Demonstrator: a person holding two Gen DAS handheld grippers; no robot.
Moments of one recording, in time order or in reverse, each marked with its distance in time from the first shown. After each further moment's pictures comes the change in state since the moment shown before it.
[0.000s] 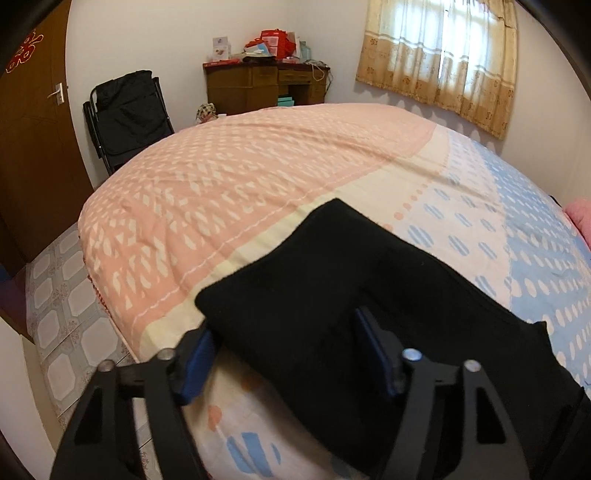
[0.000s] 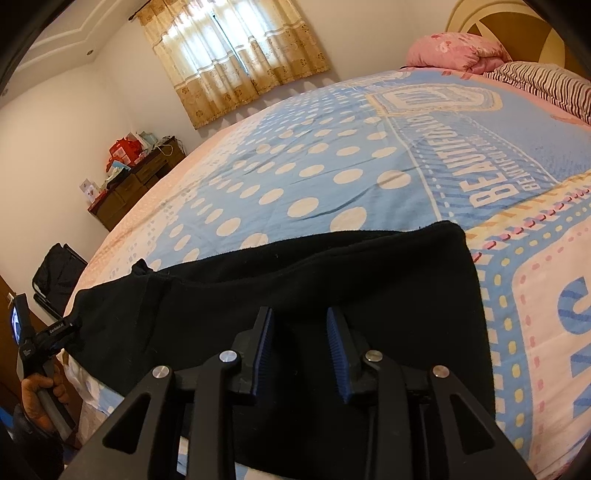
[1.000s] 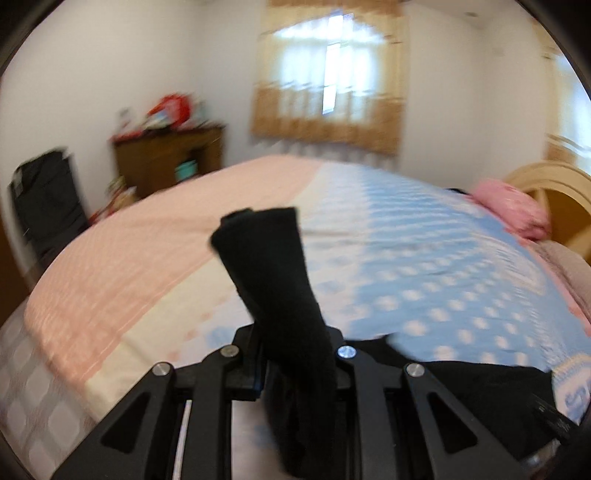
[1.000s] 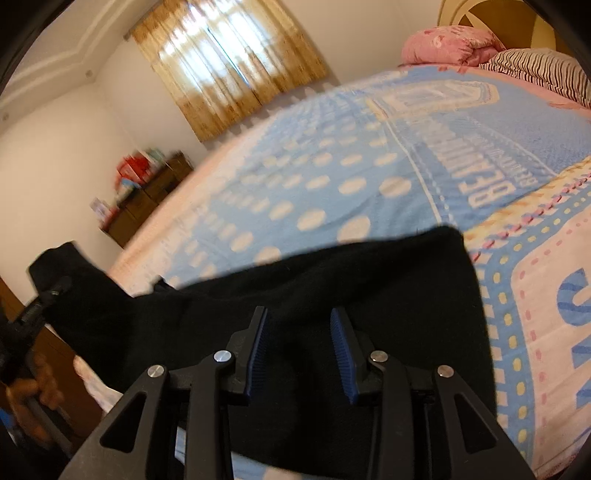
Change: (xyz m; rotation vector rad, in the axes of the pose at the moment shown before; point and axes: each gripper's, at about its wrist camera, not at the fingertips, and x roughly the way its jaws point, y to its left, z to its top) left arm -0.101 -0.097 0.003 0.257 -0.234 -0.346; right arm -0.027 -0.002 0.007 0.065 -0.080 0.083
